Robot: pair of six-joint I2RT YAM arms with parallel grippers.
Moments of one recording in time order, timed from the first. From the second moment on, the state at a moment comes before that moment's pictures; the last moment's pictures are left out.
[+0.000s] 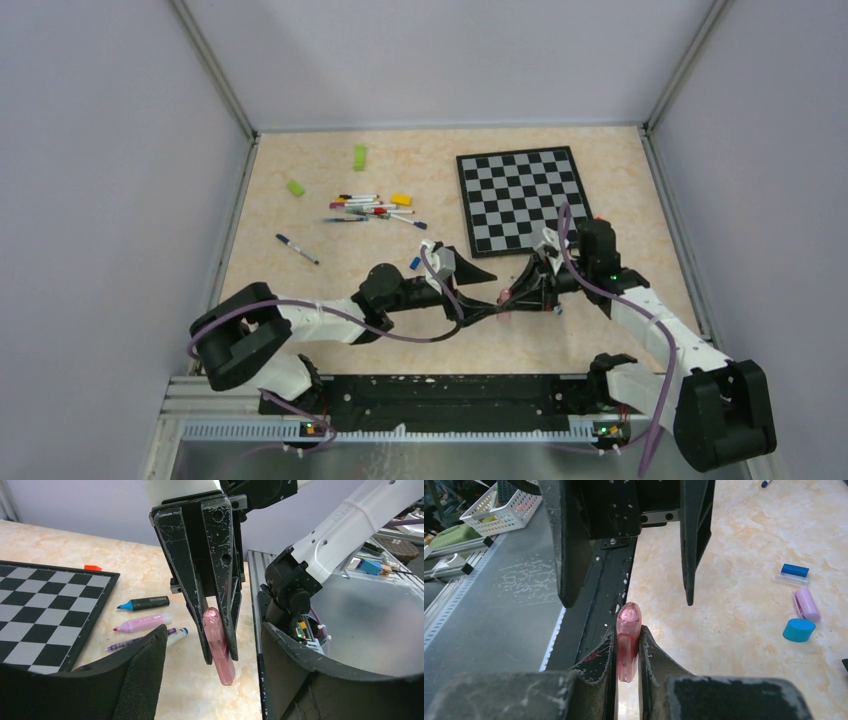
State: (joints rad) left arm -1.00 1.42 0.49 1.15 0.49 -0.25; right arm 0.24 1.01 0.51 -0.15 -1.46 -0.37
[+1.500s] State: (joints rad) left arm -0.96 1.67 0.57 1.42 0.68 -0.49; right arm 0.26 1.01 0.48 -0.14 -1.49 -0.34
